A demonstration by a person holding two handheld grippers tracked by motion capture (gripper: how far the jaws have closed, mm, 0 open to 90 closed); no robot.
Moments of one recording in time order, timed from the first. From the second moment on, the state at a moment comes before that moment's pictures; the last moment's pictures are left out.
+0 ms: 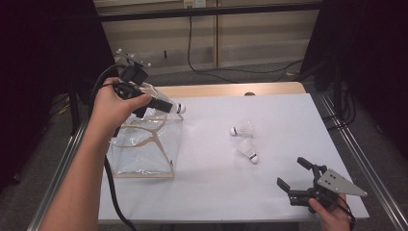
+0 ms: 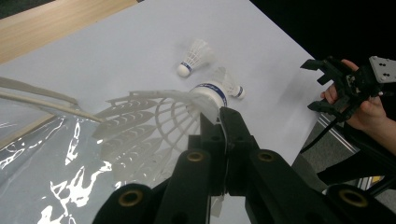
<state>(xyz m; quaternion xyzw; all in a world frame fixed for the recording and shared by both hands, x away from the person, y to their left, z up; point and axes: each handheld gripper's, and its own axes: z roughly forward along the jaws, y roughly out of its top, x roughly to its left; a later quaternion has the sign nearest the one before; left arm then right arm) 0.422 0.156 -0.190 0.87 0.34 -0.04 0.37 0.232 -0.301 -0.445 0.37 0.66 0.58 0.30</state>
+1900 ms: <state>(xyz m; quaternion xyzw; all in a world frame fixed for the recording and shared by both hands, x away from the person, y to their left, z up) 0.443 0.194 -0.185 0.84 0.39 -0.01 0.37 0.232 -0.301 -0.445 0.37 0.66 0.58 0.30</state>
